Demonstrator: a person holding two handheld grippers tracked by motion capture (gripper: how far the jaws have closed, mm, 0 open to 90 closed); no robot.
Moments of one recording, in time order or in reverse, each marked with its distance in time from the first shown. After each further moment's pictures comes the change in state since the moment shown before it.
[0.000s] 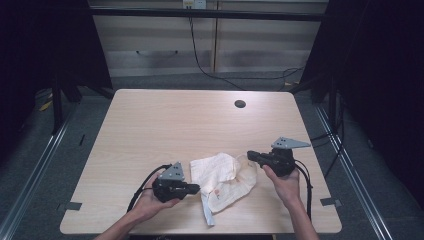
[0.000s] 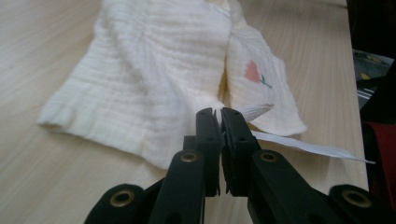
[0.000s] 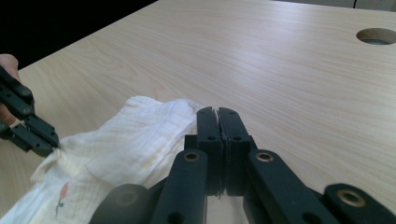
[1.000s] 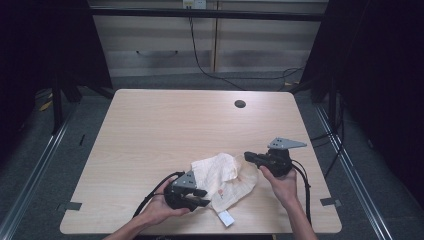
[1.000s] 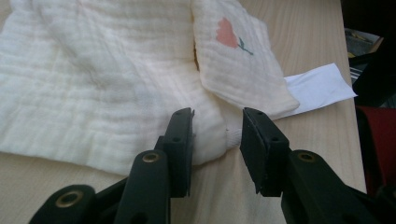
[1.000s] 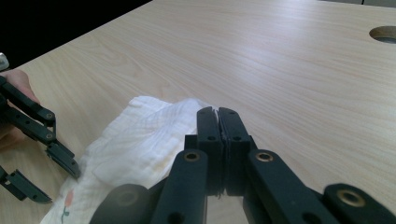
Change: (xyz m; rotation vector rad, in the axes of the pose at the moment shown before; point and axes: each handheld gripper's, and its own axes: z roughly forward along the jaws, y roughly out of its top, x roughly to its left) left arm -0.021 -0.003 0.041 0.091 -0.081 0.031; right arm 0.005 -0.002 0.008 0.033 0.006 -0.015
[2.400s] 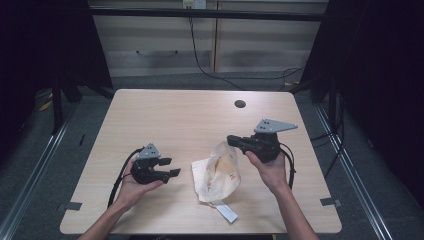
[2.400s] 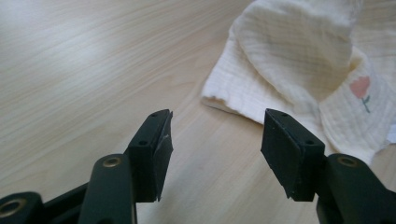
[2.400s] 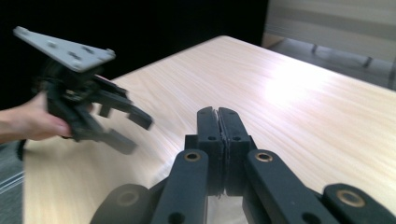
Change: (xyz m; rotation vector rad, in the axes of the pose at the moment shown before) left arm 0.059 -0.012 -0.076 -0.115 0.301 -0.201; right arm 0.037 0.066 0.000 -0.092 0.089 -0.106
